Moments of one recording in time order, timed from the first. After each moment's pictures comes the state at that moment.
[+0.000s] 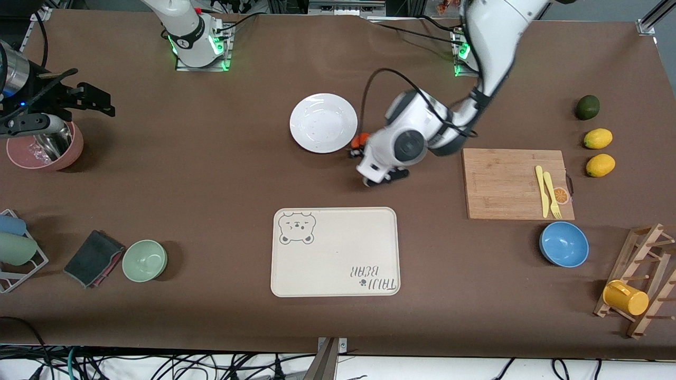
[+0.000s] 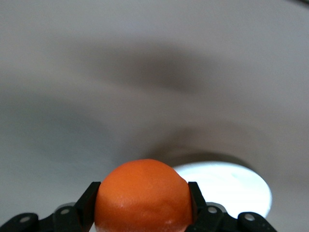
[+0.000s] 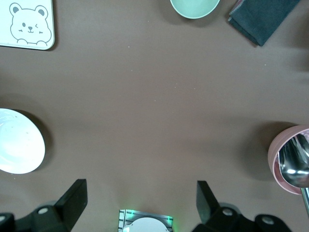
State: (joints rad) left arm -0.39 0.57 -0.38 -1.79 -0.27 2.18 -0.89; right arm 0.04 -0.02 -0.03 -1.67 0.04 1.50 -0.10
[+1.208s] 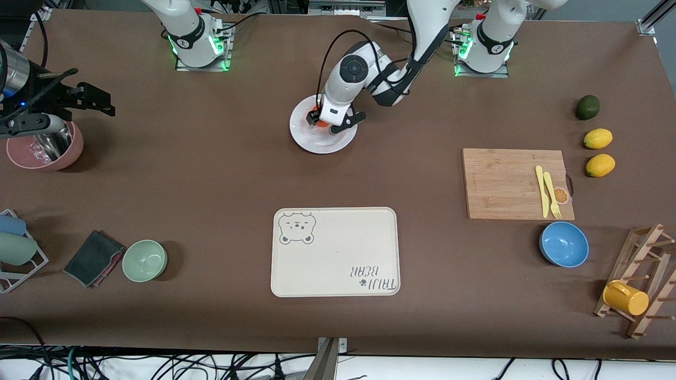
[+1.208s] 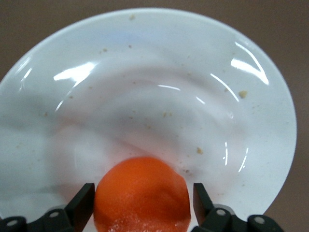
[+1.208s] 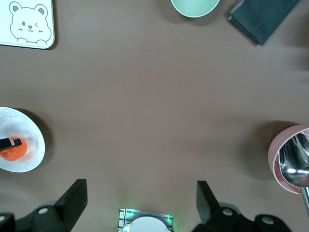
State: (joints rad) left arm -0.69 0.59 -0.36 -1.99 -0.27 2.69 -1.34; right arm 0.04 -0.02 -0.03 -1.67 0.04 1.49 -0.10
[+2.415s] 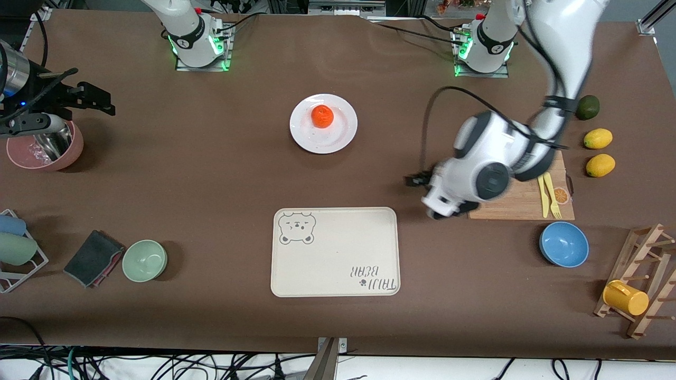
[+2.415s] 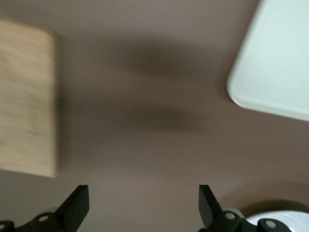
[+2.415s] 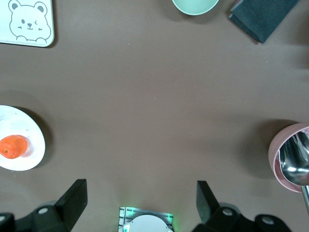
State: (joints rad) left arm -0.01 0.54 -0.32 -1.61 -0.06 1.80 -0.53; right arm 0.04 -0.02 -0.03 -1.67 0.04 1.49 -0.10
